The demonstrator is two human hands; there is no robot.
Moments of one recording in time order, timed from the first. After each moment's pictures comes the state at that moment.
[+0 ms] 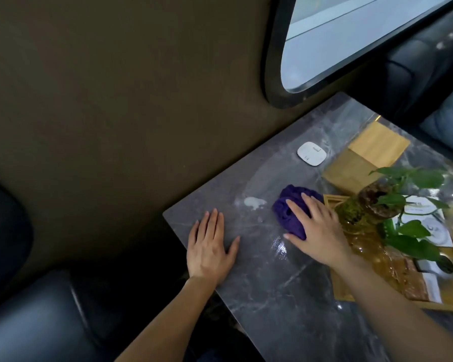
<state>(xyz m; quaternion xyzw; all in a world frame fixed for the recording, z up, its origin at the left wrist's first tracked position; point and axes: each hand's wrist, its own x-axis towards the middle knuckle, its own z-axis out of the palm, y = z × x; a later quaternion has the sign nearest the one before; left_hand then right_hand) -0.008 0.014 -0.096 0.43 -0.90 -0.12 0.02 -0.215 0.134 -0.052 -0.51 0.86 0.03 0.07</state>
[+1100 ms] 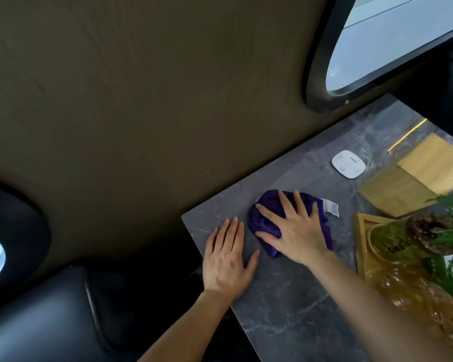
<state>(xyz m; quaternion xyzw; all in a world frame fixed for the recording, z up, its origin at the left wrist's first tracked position) -0.008 0.013 -0.098 0.42 -0.90 -0.13 0.04 -0.177 0.051 -0.066 -0.58 0.81 0.05 0.08</state>
